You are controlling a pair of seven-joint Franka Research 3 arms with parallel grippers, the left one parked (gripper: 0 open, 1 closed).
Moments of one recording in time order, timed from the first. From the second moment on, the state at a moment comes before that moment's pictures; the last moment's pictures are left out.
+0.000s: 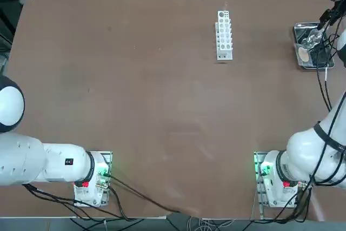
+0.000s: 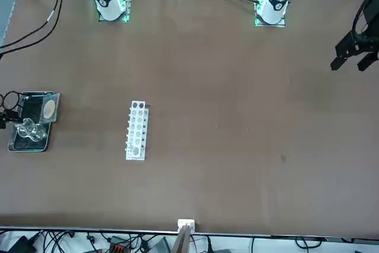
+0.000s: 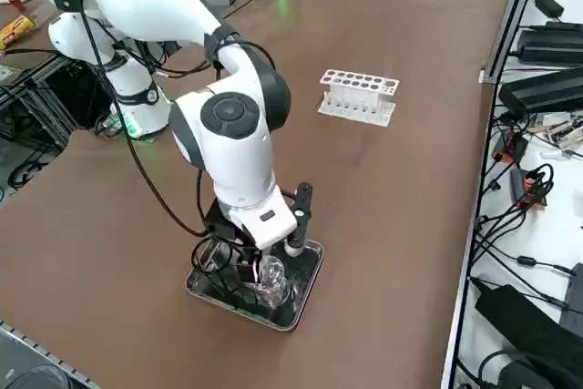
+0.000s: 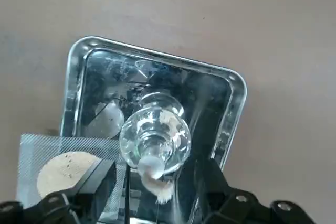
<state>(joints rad) -0.36 0.75 -0.20 -1.35 0.06 2.06 -0.78</state>
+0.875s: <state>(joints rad) -0.36 0.77 -0.20 -1.35 0.06 2.06 -0.79</state>
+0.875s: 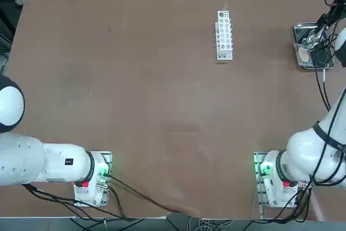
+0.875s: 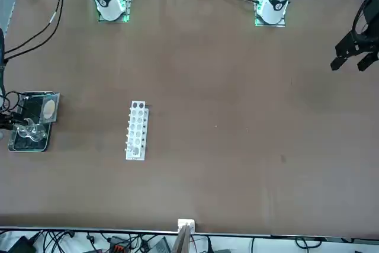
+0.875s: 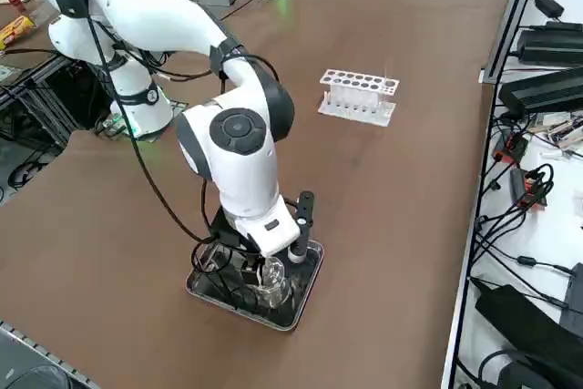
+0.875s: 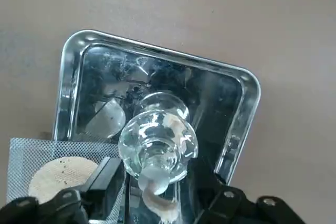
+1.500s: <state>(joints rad) -0.36 0.78 -0.20 -1.35 0.06 2.06 -0.79</state>
